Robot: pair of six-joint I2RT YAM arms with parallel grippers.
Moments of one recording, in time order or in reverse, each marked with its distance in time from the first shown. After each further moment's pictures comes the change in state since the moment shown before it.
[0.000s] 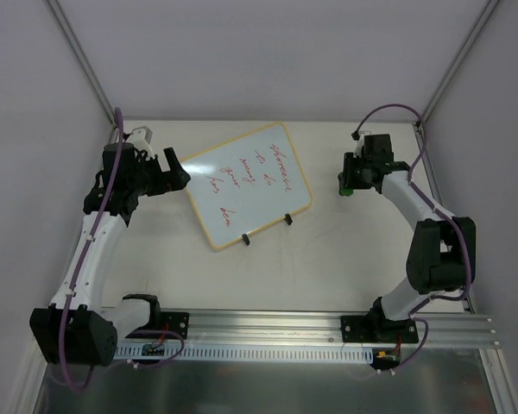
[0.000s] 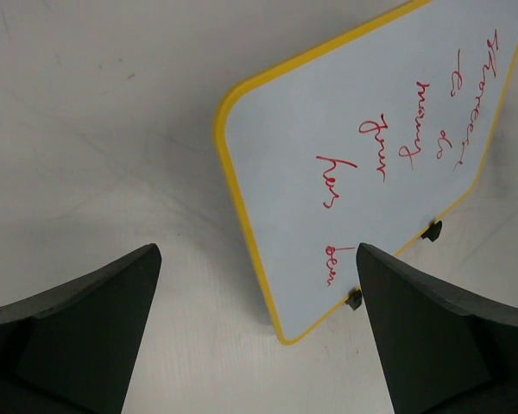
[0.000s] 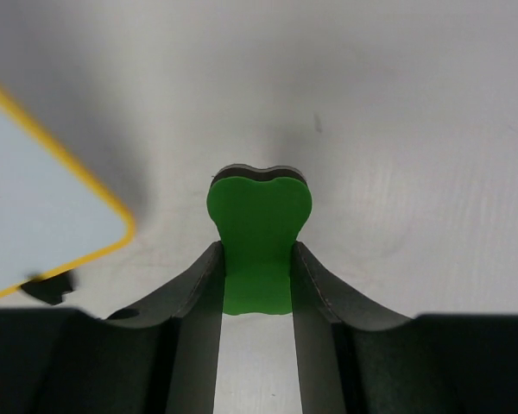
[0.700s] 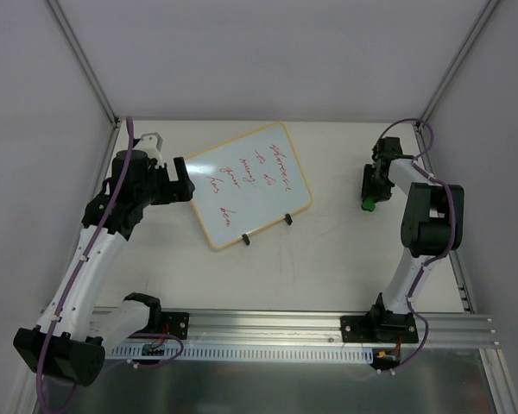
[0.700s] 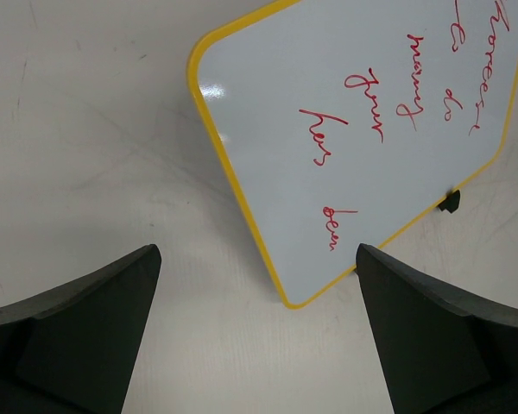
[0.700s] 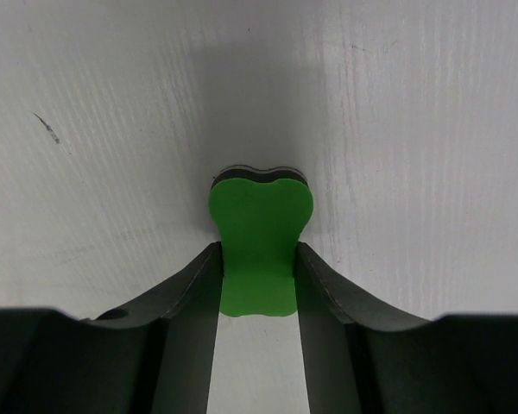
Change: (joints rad) left arm -0.167 -0.095 0.033 -0.137 -0.203 0.009; right arm -0.152 0.284 0.140 -0.136 0.125 0.005
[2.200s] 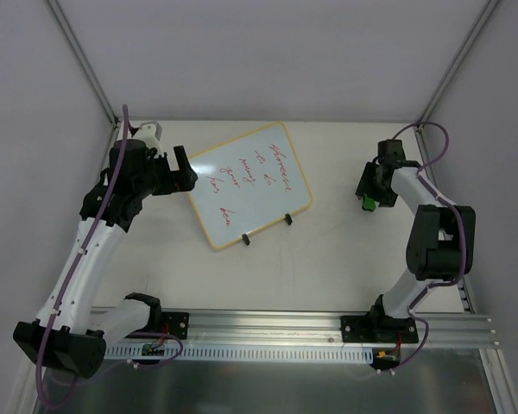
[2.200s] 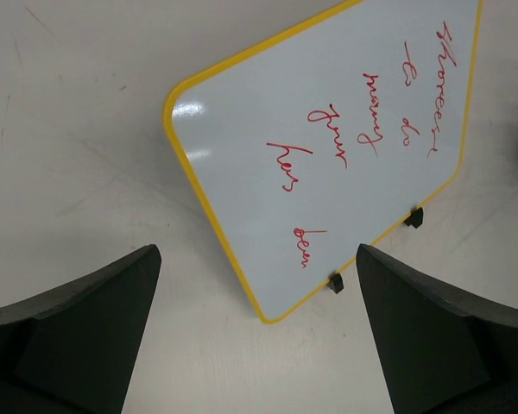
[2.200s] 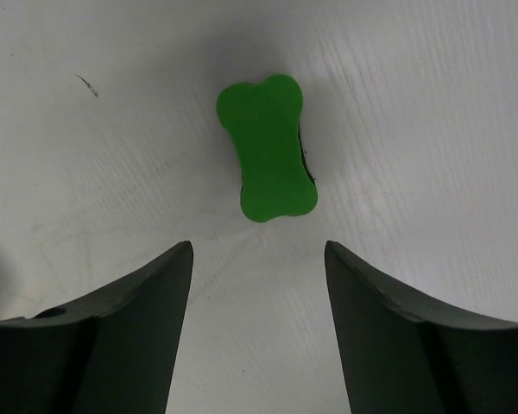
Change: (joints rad) left arm -0.006 0.051 0.108 -0.001 0.031 -0.031; right arm 0.043 -0.232 -0.141 -0.029 0.075 0.257
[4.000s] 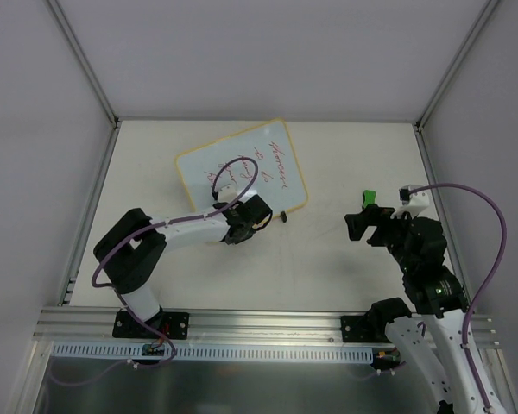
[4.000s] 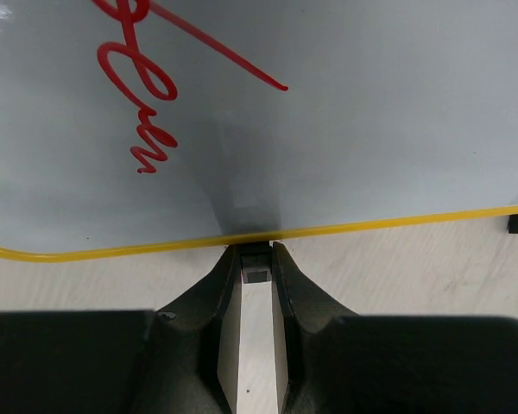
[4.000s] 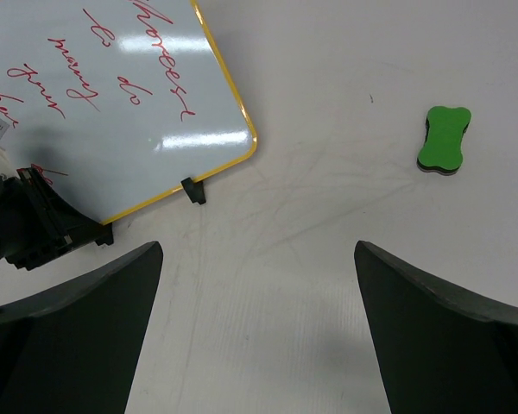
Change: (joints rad) left arm -0.645 0.649 -0.170 0.126 -0.539 -0.895; right arm 0.259 -1.243 -0.503 0.068 -0.152 -0.022
